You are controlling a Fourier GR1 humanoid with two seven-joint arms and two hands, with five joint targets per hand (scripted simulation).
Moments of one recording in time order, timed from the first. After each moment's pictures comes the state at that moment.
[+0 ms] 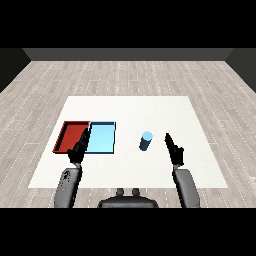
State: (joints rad) left arm -0.02 0.12 -0.03 -1.61 -0.02 -0.01 -0.04; right arm -0.01 -0.11 0.03 -1.50 0.03 0.00 0.00
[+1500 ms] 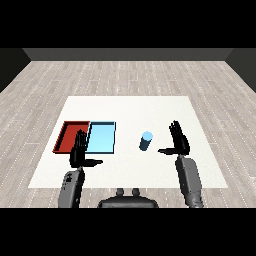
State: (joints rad) left arm 0.02 0.02 0.04 -1.56 0.11 -0.08 -0.46; right arm -0.20 -0.13 -0.15 -1.35 -0.21 0.22 -0.28
